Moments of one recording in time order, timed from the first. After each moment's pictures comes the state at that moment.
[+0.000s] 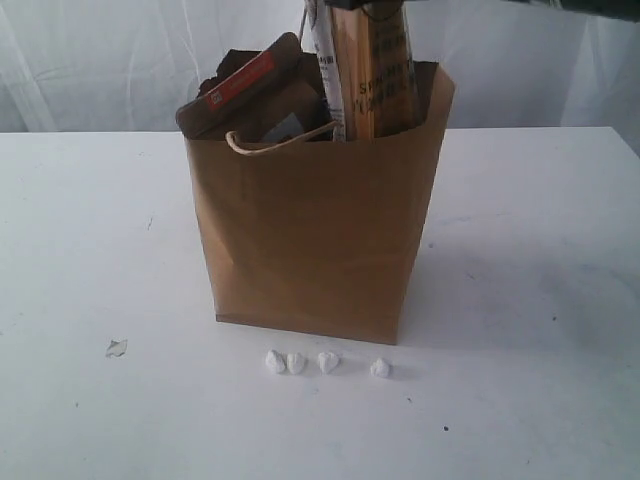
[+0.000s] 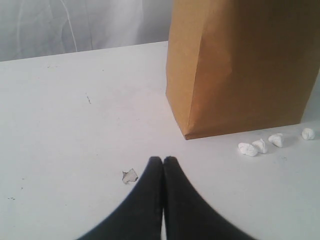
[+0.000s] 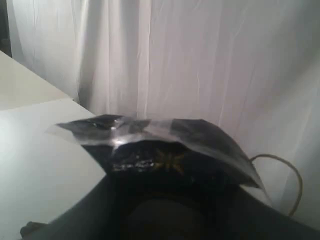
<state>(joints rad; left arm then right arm) -0.44 0.01 0.02 -0.13 0.24 0.08 0.46 1.33 -1.16 -1.39 -0.35 1.23</state>
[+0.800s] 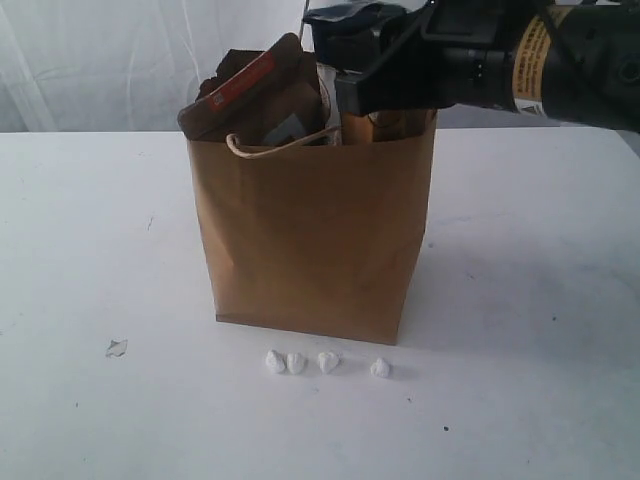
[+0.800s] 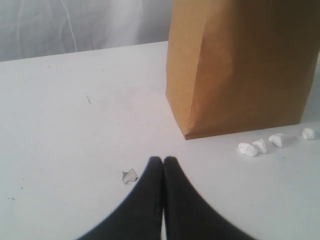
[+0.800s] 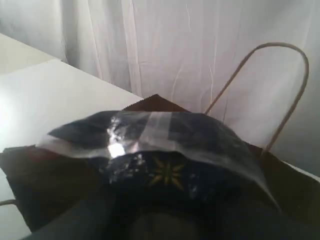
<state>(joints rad) -0.44 0.01 0.02 -0.13 0.24 0.08 0.46 1.33 -0.99 -1.31 -0.29 1.23</state>
